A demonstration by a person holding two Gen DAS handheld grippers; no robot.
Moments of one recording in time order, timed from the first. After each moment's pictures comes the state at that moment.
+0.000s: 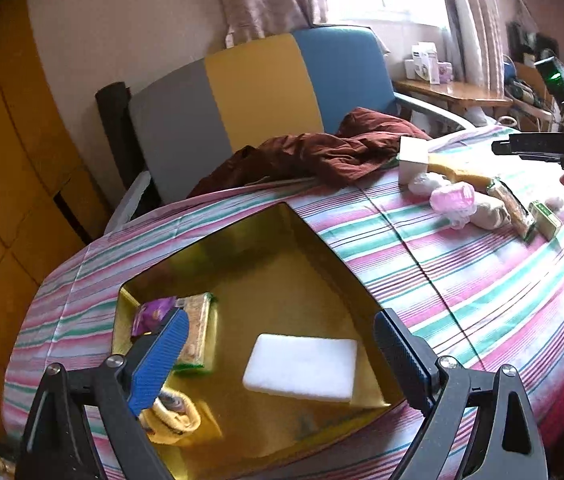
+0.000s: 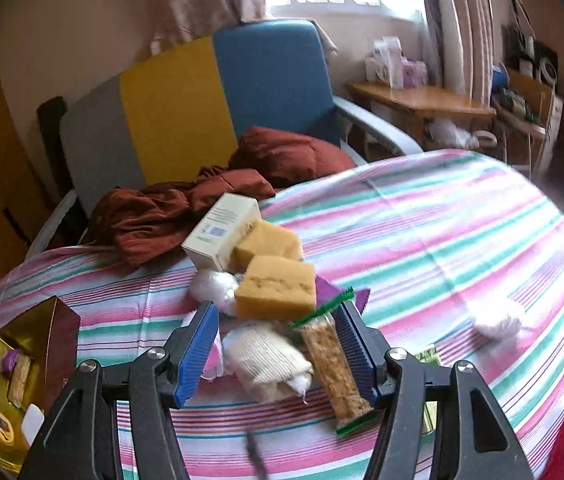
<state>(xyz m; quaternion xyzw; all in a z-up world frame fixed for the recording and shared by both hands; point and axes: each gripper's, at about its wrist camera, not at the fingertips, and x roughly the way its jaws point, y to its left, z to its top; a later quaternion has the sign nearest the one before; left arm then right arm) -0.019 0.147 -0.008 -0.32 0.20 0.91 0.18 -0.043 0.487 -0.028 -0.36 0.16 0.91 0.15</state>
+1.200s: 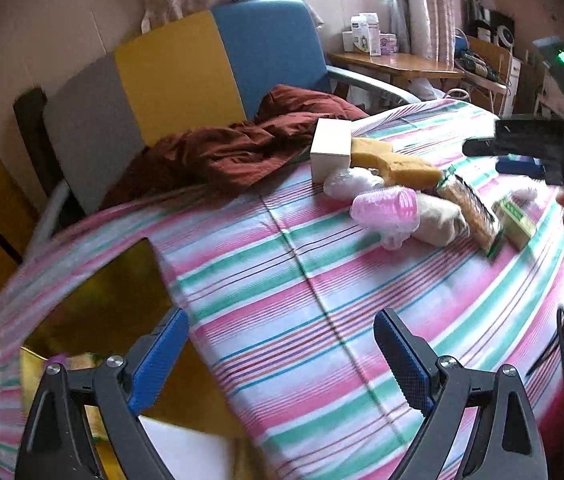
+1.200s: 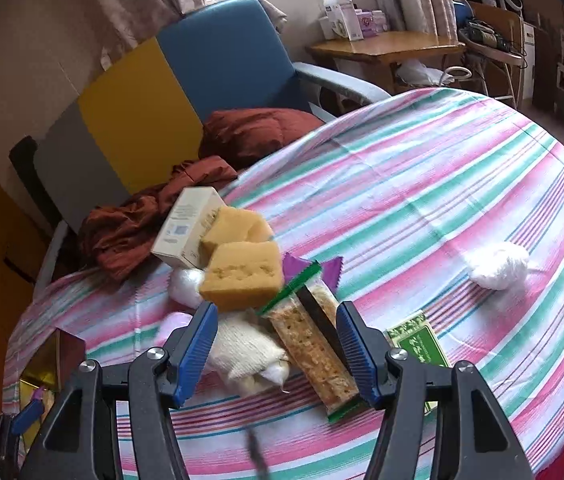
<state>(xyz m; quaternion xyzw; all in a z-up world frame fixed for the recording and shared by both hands) -0.072 0.270 -0.041 -0.38 0.20 0.86 0.28 -0.035 0.527 -0.048 -0.39 0.26 0.87 0.18</state>
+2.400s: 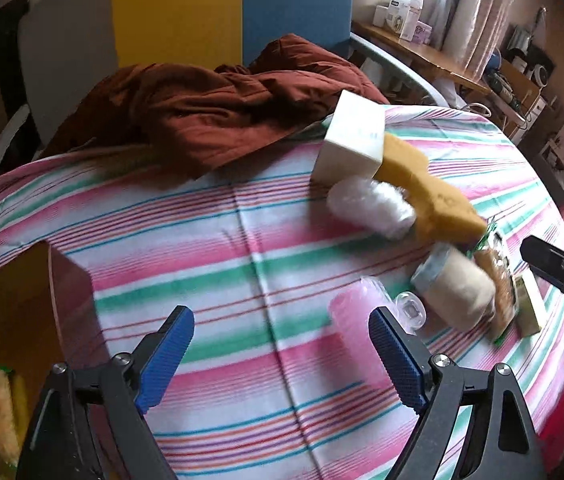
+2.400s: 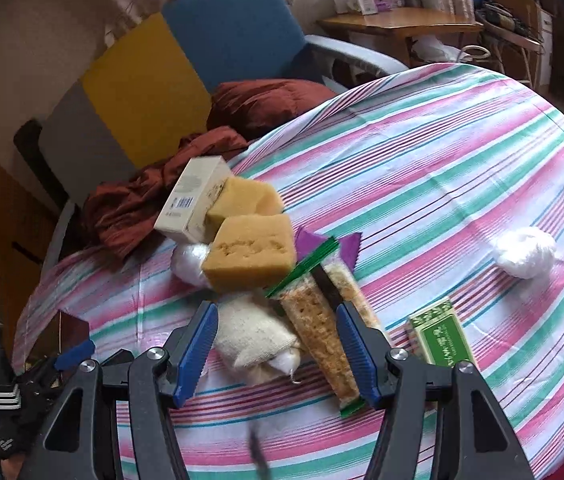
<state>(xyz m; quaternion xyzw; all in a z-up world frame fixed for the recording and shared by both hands) -0.159 0.318 -0.080 -0.49 0.11 0.82 0.28 -0.050 0.522 -0.064 -0.42 0.27 0.85 0.13</state>
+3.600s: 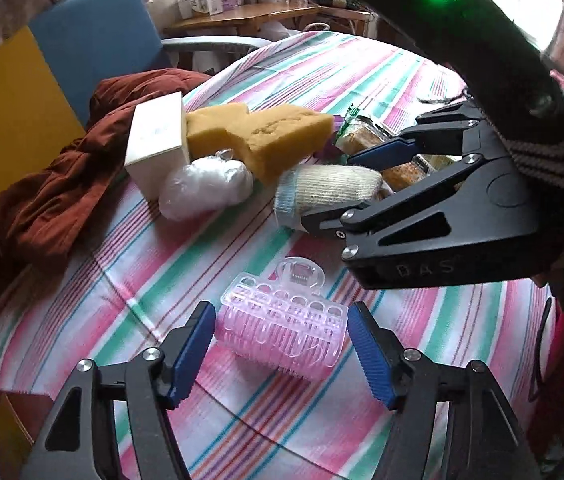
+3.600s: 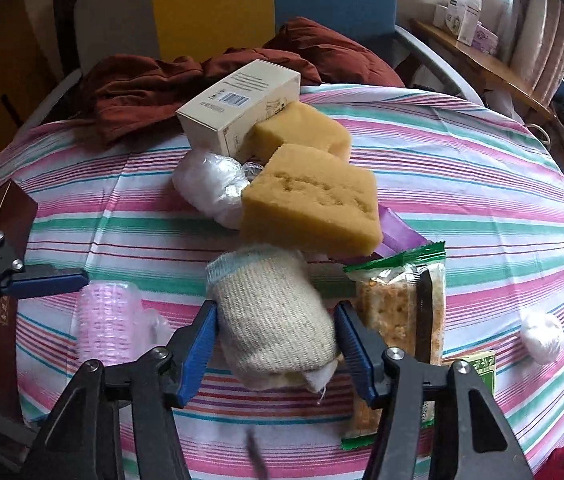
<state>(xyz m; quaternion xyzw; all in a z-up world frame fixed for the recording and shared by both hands) -0.110 0.361 -0.082 -0.41 0.30 0.71 0.49 -0.097 0.469 -0.101 -0.53 0.07 0.84 0.08</state>
